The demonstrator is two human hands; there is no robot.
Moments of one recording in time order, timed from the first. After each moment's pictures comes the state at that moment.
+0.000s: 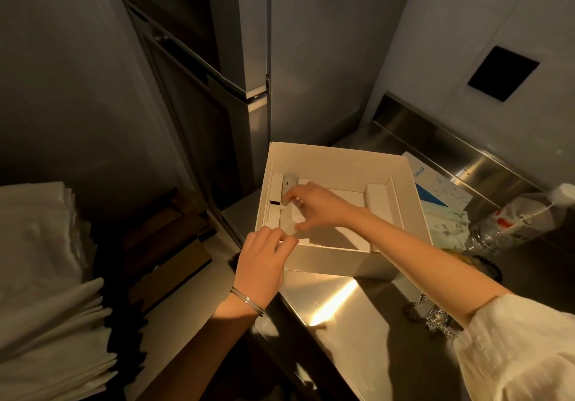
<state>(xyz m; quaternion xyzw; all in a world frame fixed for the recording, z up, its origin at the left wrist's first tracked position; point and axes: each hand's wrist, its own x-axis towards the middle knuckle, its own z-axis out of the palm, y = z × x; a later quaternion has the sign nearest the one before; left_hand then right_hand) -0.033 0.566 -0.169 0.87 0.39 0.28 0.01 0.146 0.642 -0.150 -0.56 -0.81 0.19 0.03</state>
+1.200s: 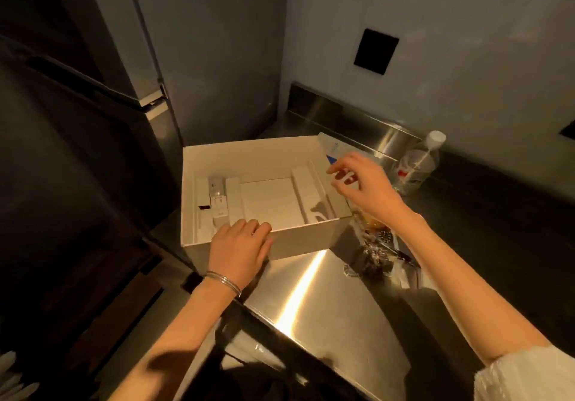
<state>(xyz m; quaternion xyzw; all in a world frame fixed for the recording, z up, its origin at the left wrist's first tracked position) 0.015 0.569 -0.160 0.94 0.30 0.17 0.00 0.246 0.494 -0.068 -0.74 -0.60 0.07 0.27</state>
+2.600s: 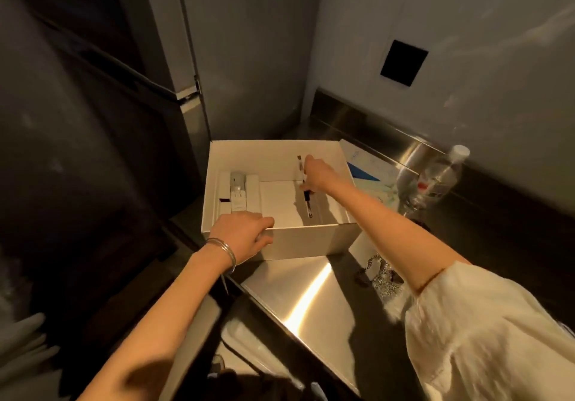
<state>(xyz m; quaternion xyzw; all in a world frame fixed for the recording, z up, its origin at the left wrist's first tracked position) 0.004 0.593 -0.142 0.95 0.30 0.02 0.05 0.218 0.614 -0.120 -0.82 -0.54 0.18 0.05</state>
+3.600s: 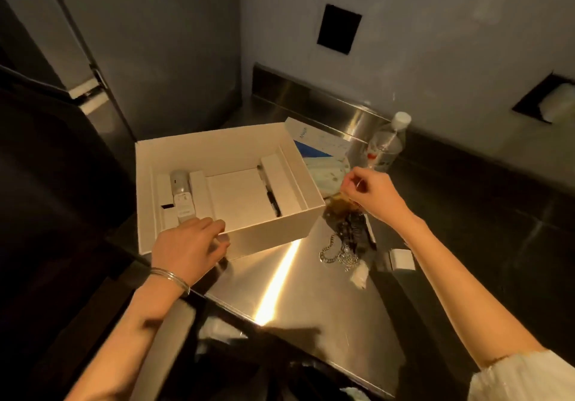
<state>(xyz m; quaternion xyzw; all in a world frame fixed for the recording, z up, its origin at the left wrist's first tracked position) 0.002 0.597 -0.157 0.95 0.26 0.15 0.02 0.304 0.446 -0.106 -0.82 -0.49 0.14 0.28</state>
